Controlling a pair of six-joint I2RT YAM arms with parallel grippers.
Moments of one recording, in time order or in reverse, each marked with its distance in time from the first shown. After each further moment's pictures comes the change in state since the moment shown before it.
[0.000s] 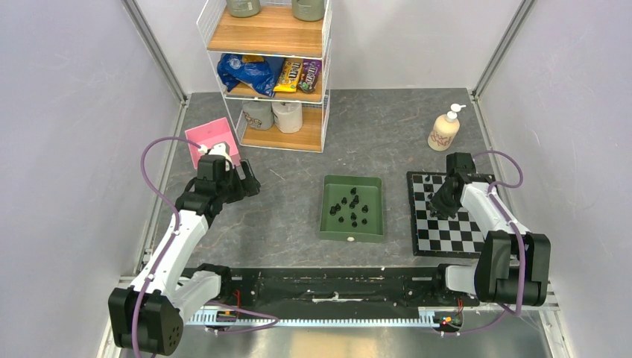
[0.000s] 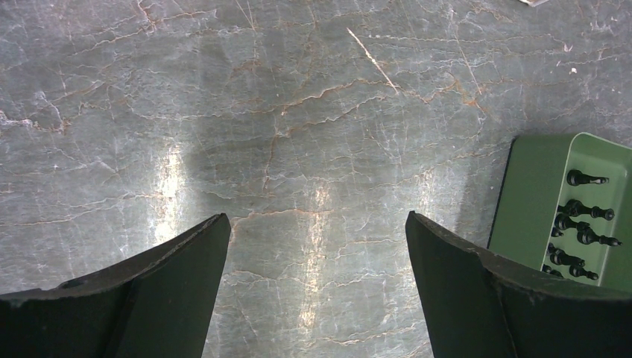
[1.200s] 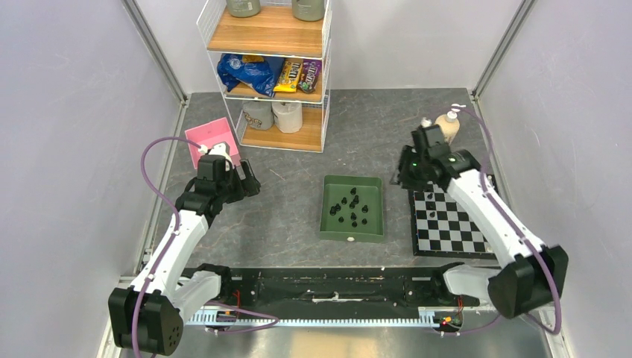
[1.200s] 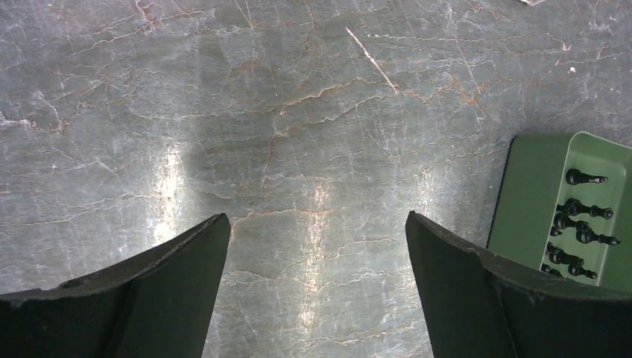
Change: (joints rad) left arm 0.000 0.000 0.000 0.000 0.003 0.000; right arm 0.348 -0.094 0.338 -0.158 -0.108 -0.019
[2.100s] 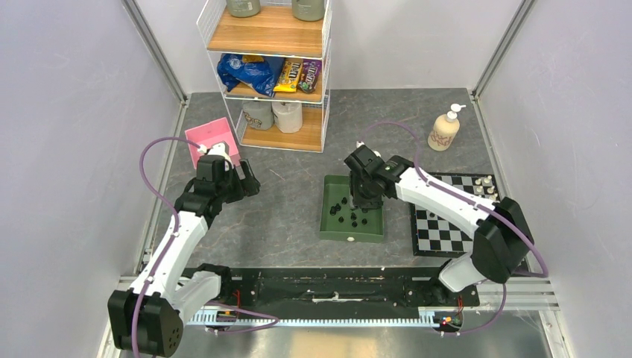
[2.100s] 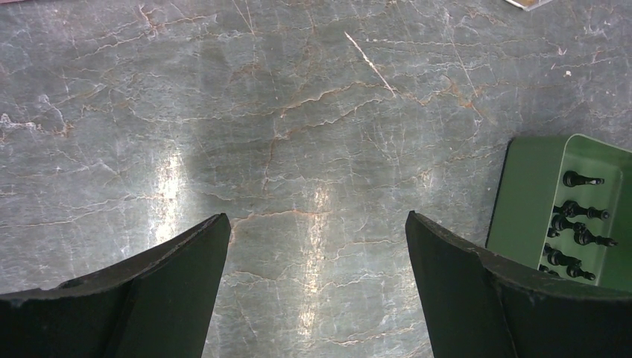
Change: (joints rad) left arm 0.000 -0.011 0.000 0.000 -0.005 0.000; right arm 0.494 0.325 0.085 0.047 0.094 0.100
